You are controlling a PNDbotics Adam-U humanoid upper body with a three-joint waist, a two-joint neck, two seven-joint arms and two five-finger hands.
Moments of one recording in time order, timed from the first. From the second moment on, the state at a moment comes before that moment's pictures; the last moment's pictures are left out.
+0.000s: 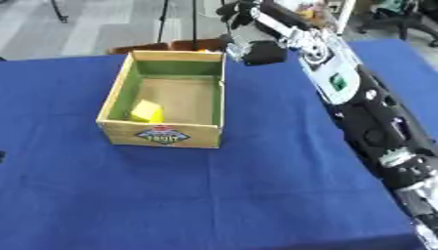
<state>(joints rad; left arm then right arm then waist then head) -0.21 0.24 -0.04 -1.73 0.21 -0.04 -0.09 -0.78 -0.63 0.16 -1.33 0.40 -0.24 0.30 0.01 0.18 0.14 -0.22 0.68</state>
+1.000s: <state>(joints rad) -0.21 0.24 -0.03 -1.73 0.21 -0.04 -0.08 -0.72 -0.64 0.12 -1.25 0.40 -0.21 0.25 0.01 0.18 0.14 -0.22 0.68</state>
